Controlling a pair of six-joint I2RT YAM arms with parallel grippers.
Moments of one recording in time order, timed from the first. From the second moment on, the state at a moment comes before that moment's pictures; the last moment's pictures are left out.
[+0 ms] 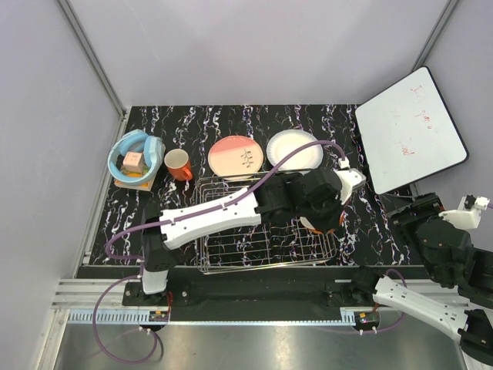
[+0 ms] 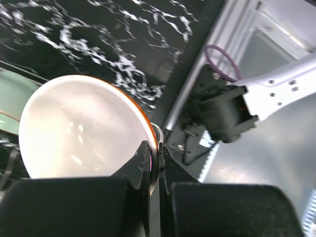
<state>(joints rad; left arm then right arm) -1.28 1.88 1.97 -0.75 0.06 -0.36 0.96 0.46 1.27 -1.36 0.90 1.43</state>
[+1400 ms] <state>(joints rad) -1.26 1.66 1.33 -0.16 -0.28 -1.26 0.96 0.47 1.26 -1.36 0.90 1.45</state>
